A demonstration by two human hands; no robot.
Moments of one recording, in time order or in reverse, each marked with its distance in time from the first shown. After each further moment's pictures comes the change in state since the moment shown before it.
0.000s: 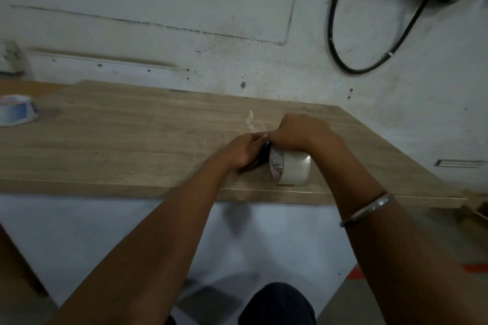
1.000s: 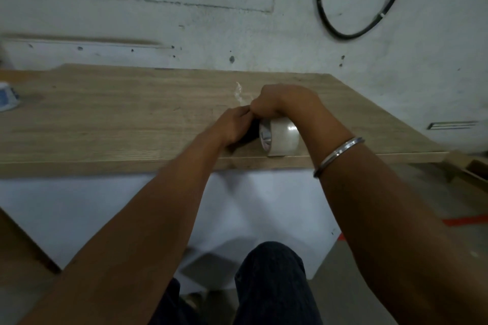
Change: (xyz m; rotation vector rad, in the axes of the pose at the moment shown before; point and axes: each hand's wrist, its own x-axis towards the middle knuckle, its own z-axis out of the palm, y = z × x) left_hand -0.022 0.017 0.009 -0.018 0.087 -0.033; right_hand -0.027 -0.018 -0.011 0.011 -0.158 0.016
